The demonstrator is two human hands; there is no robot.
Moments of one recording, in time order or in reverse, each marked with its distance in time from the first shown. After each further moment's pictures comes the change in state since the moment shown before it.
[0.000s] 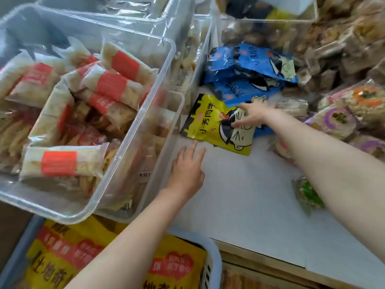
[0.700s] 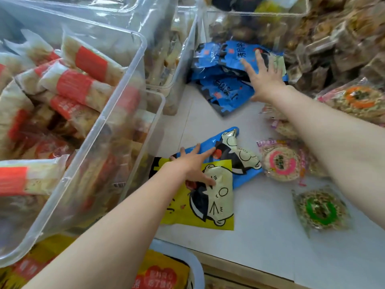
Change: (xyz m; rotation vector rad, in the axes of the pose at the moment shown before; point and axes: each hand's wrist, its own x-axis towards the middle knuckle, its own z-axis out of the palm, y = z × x) left_hand 0.066 0.033 -0.010 0.039 -0.529 -0.010; right_hand 0.020 0.047 -0.047 -0.124 0.304 0.023
